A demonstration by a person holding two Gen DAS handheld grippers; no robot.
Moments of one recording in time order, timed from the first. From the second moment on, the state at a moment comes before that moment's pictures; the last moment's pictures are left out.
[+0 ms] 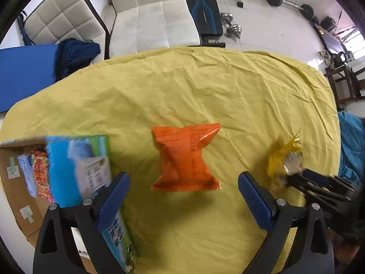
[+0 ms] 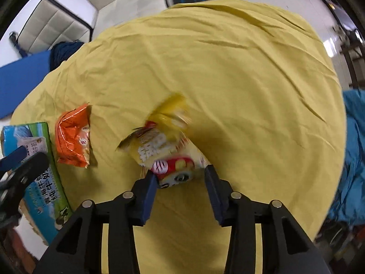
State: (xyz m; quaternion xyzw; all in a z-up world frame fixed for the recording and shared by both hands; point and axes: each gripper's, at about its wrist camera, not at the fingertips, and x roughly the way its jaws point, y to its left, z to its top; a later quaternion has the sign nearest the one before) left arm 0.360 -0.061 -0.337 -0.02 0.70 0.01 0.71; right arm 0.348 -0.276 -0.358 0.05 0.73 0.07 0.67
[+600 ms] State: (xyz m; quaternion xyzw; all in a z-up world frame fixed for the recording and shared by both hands) left arm 0.369 -0.063 -0.412 -0.02 0.75 0.00 0.66; right arm 0.361 -0.291 -0.356 -0.03 0.72 0.11 0.68
